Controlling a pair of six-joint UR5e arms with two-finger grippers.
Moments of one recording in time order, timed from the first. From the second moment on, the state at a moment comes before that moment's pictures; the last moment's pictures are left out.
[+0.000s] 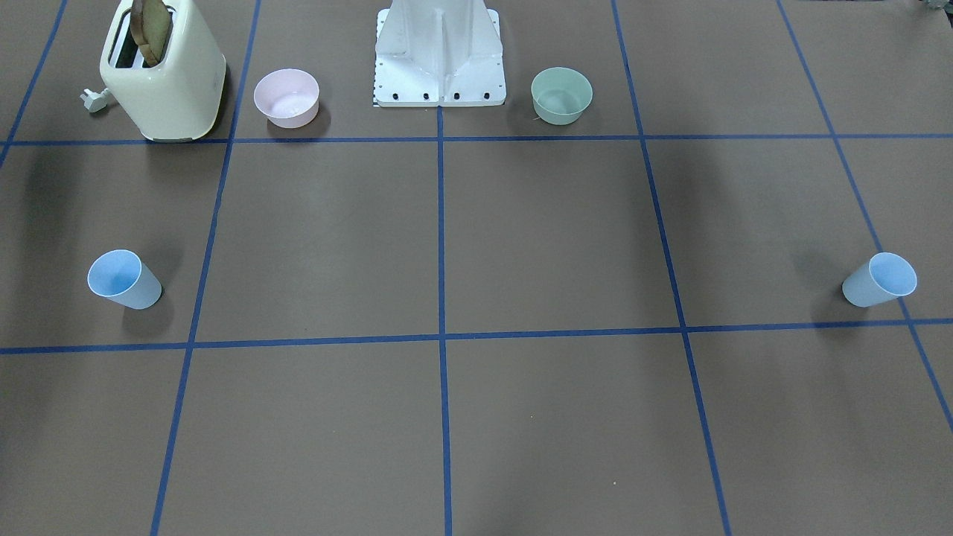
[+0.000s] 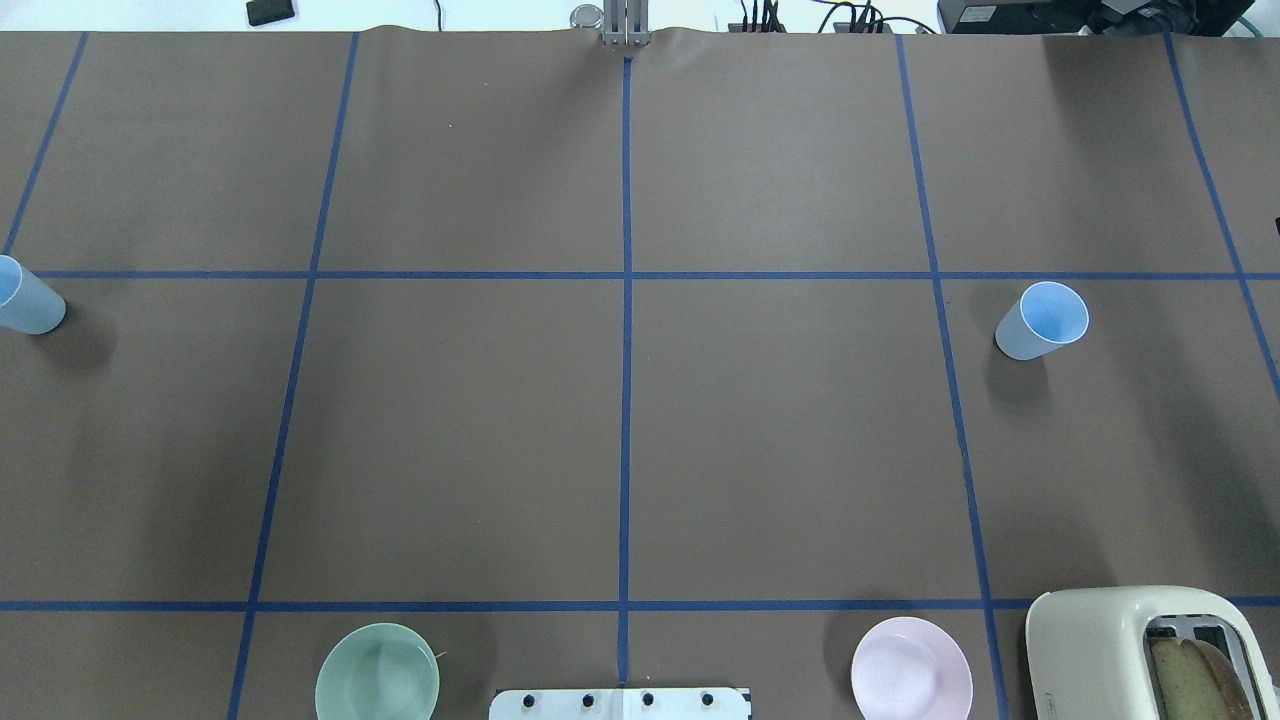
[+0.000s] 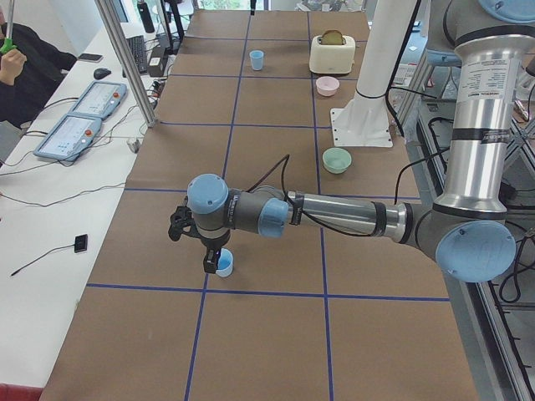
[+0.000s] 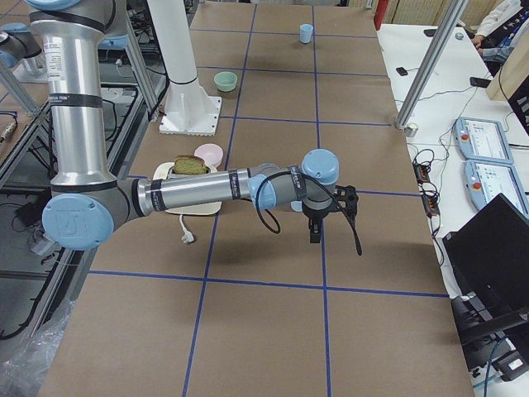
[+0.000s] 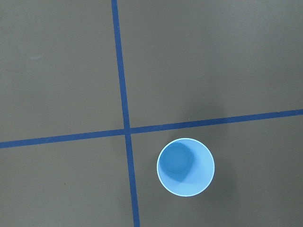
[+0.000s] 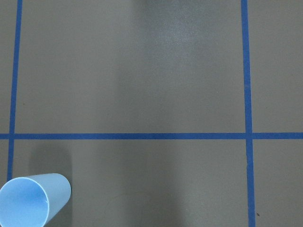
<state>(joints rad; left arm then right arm) -1.53 -1.61 -1.64 -1.66 -2.42 -0.06 1.44 -1.54 1.71 -1.44 2.41 0.33</state>
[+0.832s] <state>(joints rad) -1.52 -1.61 -1.64 -1.67 -2.42 -0.07 1.40 -1.50 1.74 -1.41 2.39 0.33</state>
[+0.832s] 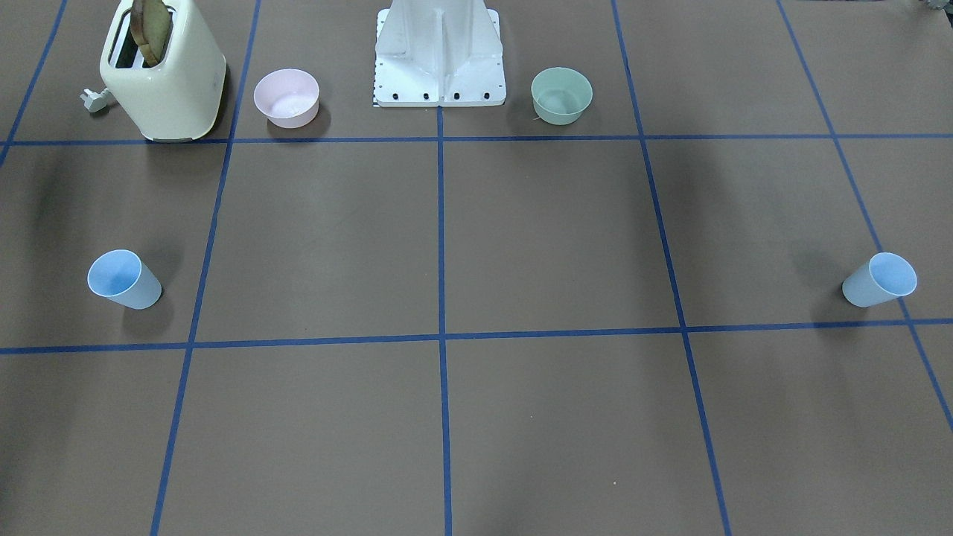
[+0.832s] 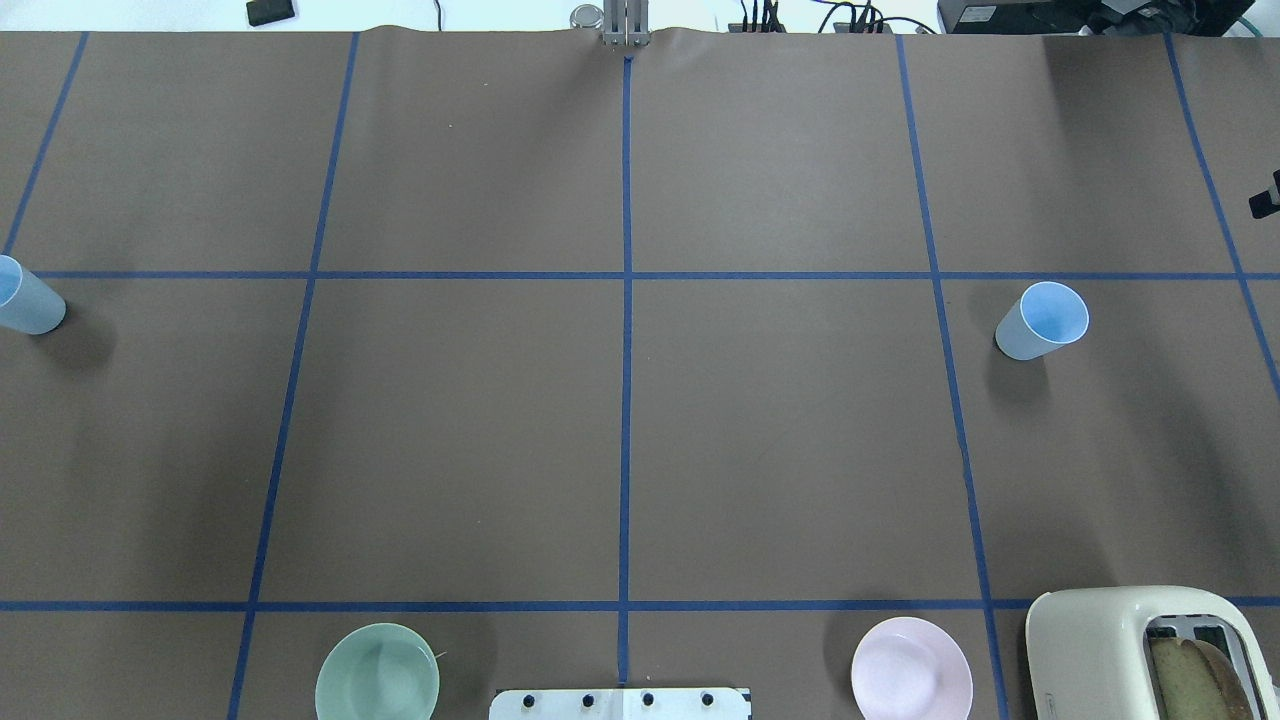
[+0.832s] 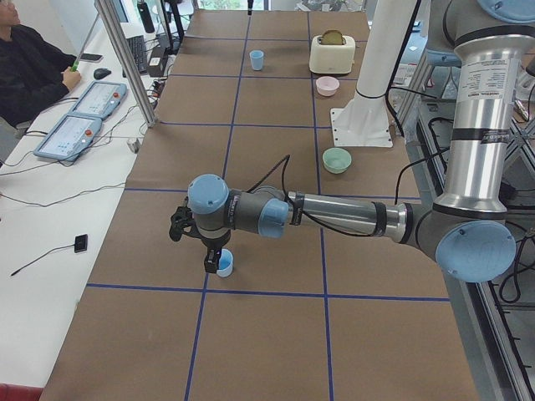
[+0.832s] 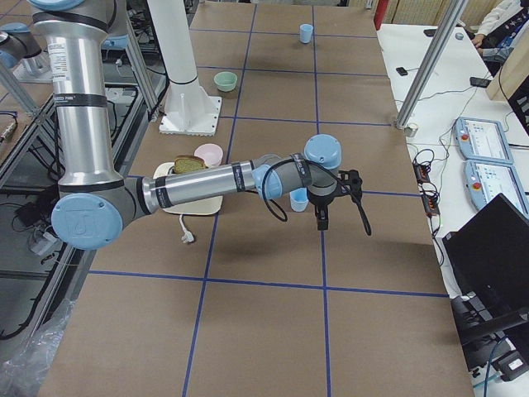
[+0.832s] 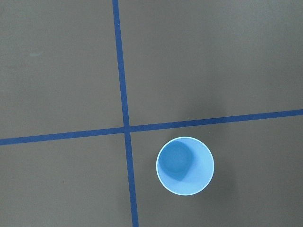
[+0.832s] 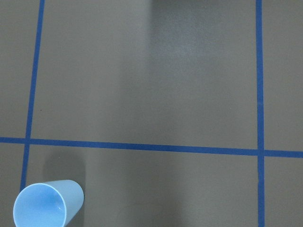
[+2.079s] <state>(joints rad) -1.46 -1.65 -1.42 -1.86 -2.41 -0.10 1.14 -1.48 1.77 -1.35 2.26 0.33</state>
